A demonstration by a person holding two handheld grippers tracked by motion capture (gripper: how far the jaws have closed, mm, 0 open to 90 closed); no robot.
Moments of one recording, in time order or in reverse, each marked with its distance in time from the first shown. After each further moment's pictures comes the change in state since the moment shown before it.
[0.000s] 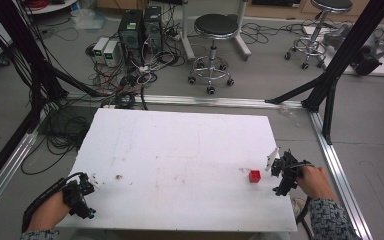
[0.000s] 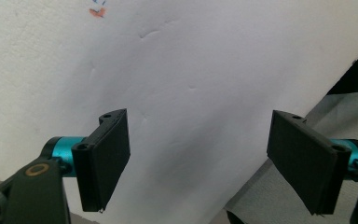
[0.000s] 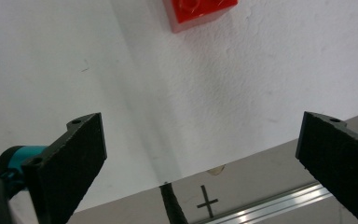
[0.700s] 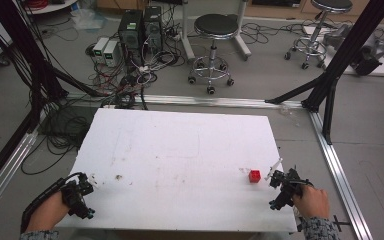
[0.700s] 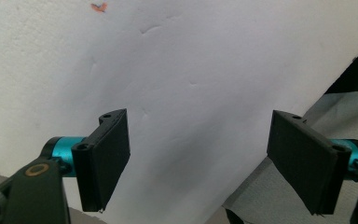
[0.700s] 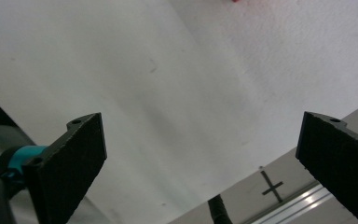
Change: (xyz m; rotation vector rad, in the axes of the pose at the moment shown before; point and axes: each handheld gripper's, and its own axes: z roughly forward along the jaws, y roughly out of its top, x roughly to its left) left arm 0.000 -0.002 -0.001 0.006 -0.003 -0.007; right arm 0.045 -0.011 0.007 0.019 0.044 0.286
